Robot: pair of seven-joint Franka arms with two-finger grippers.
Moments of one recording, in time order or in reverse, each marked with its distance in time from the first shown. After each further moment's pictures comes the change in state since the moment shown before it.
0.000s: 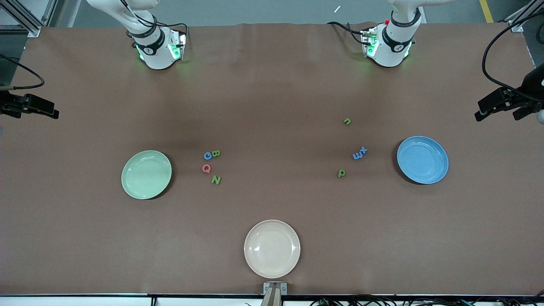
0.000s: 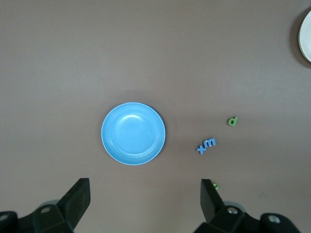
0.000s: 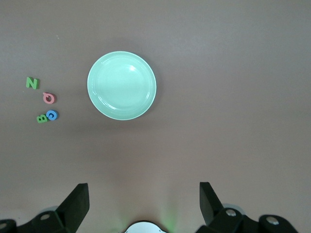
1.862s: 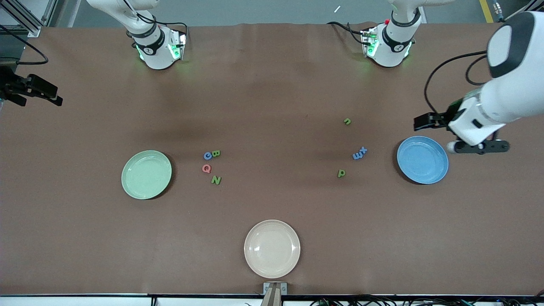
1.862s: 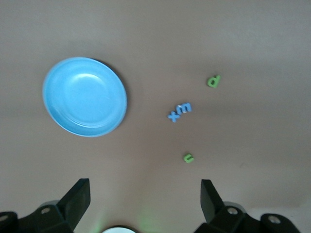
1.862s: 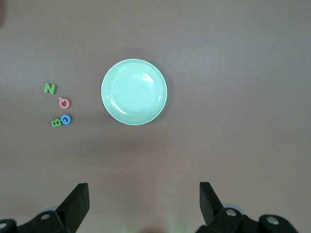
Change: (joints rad) left arm -0.024 0.136 -0.178 -0.079 -0.034 -0.032 -0.192; right arm 0.001 -0.185 0.006 -0.213 0.033 0.129 0.000
